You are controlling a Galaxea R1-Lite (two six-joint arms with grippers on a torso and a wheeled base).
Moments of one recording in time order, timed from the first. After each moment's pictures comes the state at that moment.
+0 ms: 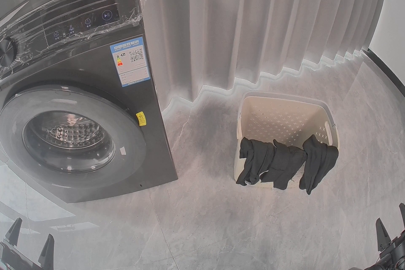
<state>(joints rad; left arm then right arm) 0.00 0.02 -0.02 0.00 -0.01 -0.01 0.00 0.02 -0.02 -0.01 0.00 0.00</state>
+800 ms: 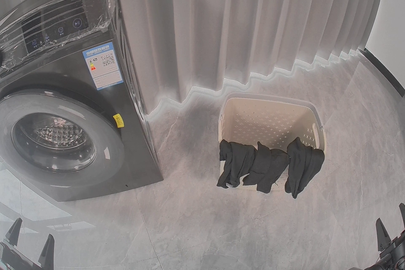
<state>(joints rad) 0.00 0.02 -0.02 0.00 -0.01 -0.01 0.00 0.02 -0.02 -0.01 0.00 0.00</state>
